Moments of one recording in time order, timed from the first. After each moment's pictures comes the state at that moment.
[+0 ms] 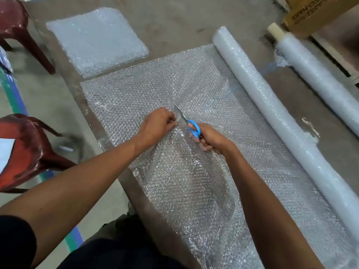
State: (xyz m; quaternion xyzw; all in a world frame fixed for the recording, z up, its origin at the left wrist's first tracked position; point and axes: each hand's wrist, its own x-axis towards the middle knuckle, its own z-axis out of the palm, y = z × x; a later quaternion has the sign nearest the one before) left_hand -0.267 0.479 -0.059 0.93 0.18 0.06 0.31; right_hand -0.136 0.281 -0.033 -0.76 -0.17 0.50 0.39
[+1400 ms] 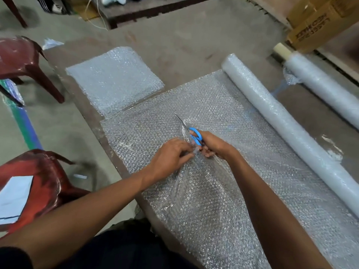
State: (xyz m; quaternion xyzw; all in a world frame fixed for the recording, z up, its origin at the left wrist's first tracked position) left_hand -0.277 0.539 -0.063 0.93 0.05 0.08 0.35; right_hand -0.113 0.400 -0.030 -0.76 -0.17 0.49 0.38
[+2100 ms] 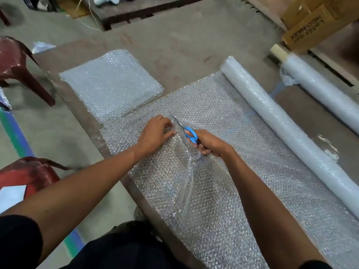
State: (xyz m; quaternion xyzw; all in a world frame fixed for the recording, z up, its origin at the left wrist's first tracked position) left_hand -0.227 0.637 -0.055 0.93 0.16 0.04 0.33; right_hand -0.108 0.436 -0.026 -0.77 -0.17 0.48 0.38
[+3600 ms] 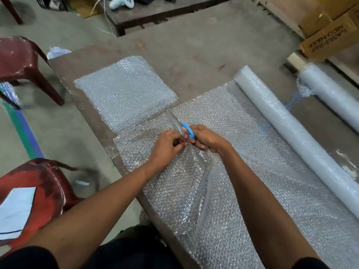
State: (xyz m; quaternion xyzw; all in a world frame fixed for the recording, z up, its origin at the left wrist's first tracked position) left_hand -0.237 0.646 -0.082 0.87 0.18 0.09 0.45; right_hand -0.081 0.518 -0.040 -0.71 -0.21 0.51 0.43
